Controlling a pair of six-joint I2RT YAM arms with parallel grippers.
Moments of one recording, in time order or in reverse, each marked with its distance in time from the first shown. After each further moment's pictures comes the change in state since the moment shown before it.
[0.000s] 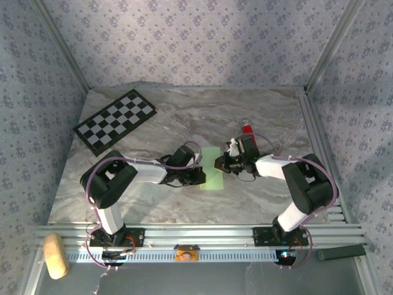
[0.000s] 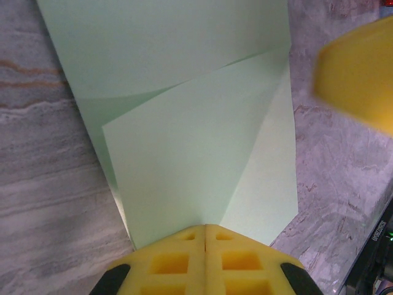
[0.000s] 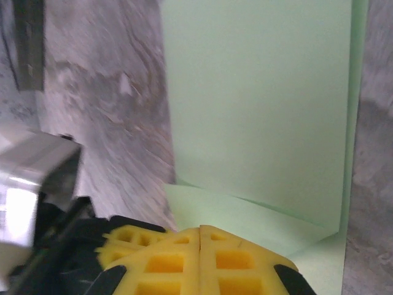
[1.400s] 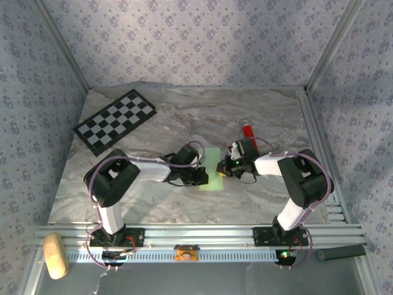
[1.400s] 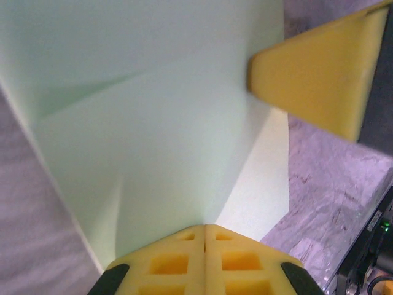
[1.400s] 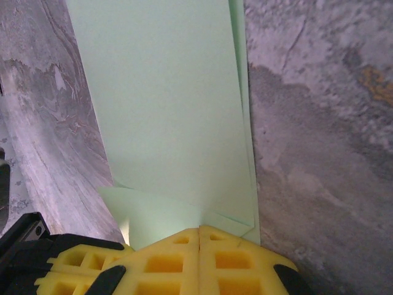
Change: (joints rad) left arm -0.019 0.019 0.054 -0.087 0.035 -0.008; right arm -0.026 0.056 -0.003 -0.043 0.016 -0.005
